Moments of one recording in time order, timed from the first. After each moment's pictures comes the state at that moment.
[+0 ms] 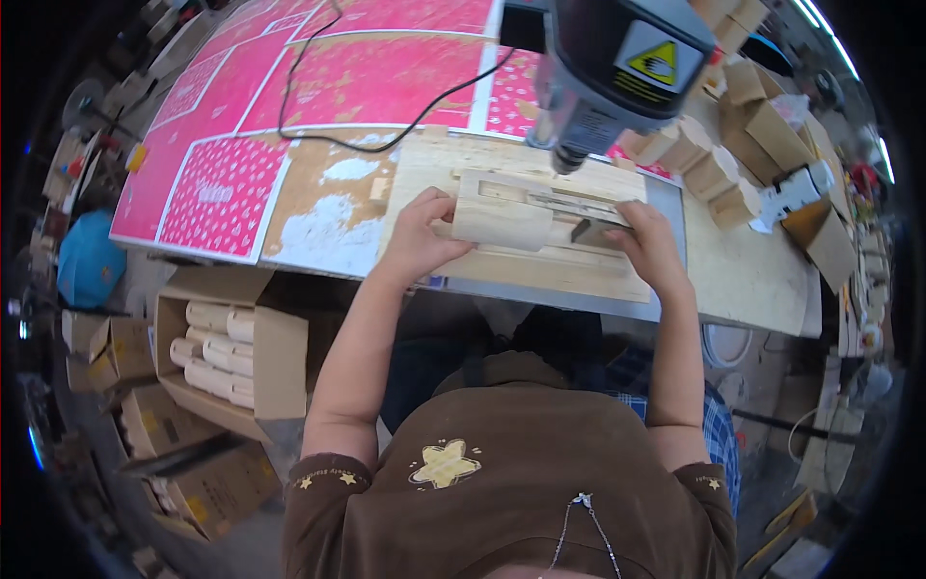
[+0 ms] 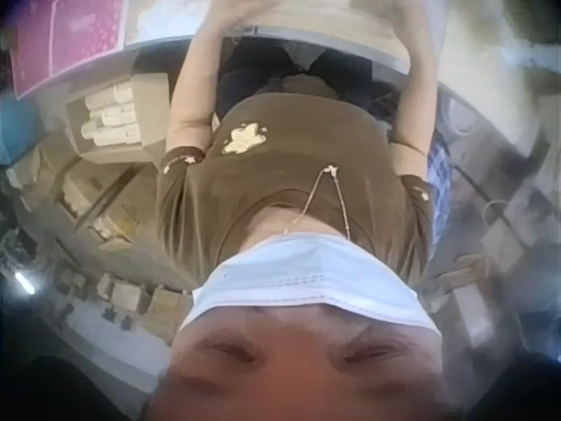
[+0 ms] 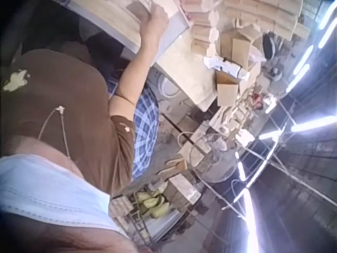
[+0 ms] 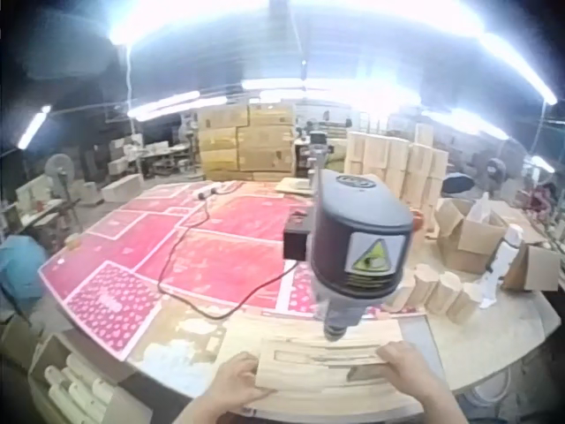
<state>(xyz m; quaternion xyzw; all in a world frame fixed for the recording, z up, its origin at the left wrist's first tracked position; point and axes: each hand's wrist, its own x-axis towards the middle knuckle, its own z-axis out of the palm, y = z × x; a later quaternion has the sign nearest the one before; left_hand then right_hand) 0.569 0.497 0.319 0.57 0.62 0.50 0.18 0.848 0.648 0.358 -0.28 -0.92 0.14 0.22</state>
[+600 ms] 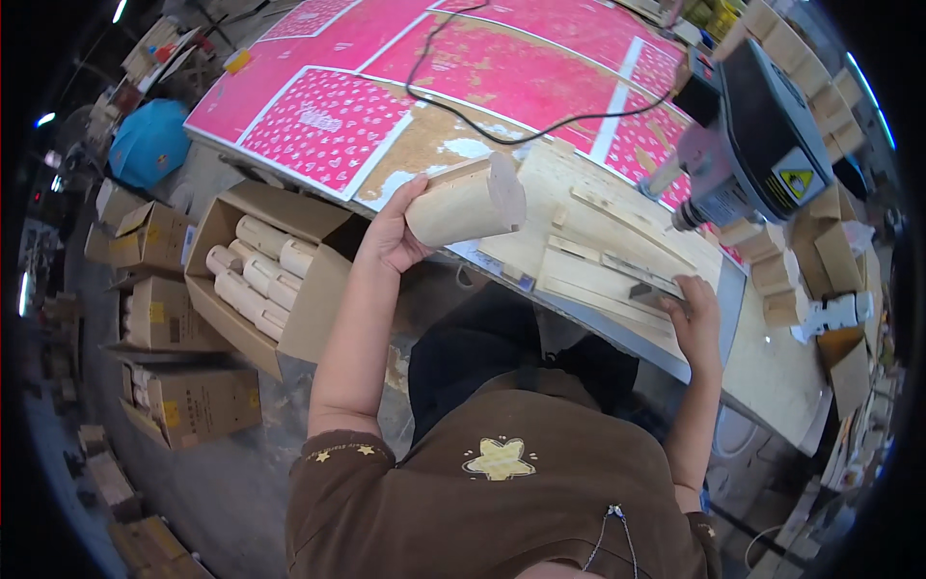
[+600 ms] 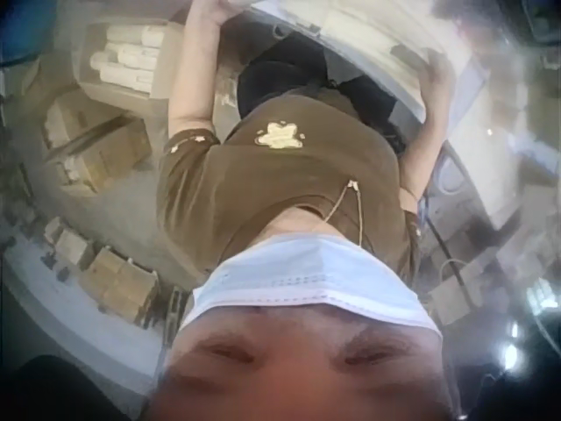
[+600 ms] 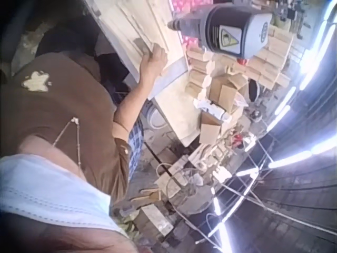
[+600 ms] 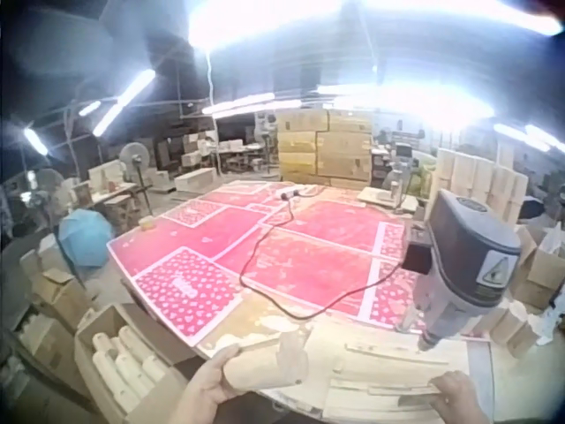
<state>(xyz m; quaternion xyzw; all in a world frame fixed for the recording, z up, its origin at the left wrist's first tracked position) 0.487 0.378 0.347 0.01 0.44 0.76 0.49 0.822 0.609 0.362 -0.26 -0.93 0.15 0.20</state>
